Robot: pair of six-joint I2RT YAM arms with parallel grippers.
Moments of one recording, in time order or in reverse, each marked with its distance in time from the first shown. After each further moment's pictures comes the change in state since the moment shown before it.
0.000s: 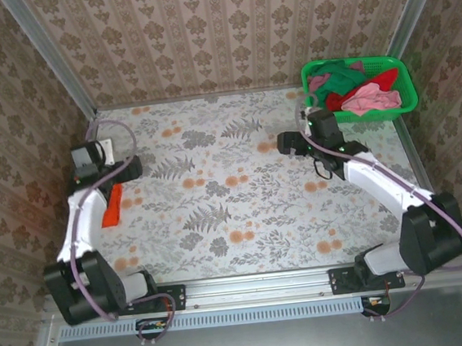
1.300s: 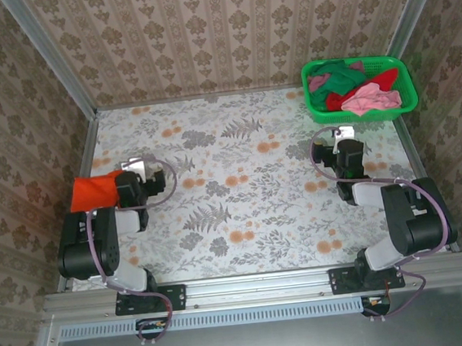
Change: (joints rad) left arm -0.175 0.340 -0.480 1.129 -0.187 0.039; right arm -0.229 0.153 -0.445 0.842 0.138 -0.266
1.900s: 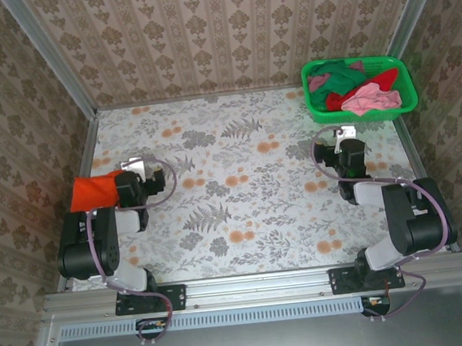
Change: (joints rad) left arm 0.000 0.000 0.000 0.008 0.000 0.000; right arm -0.023 0.000 0.000 0.000 -0.039 0.000
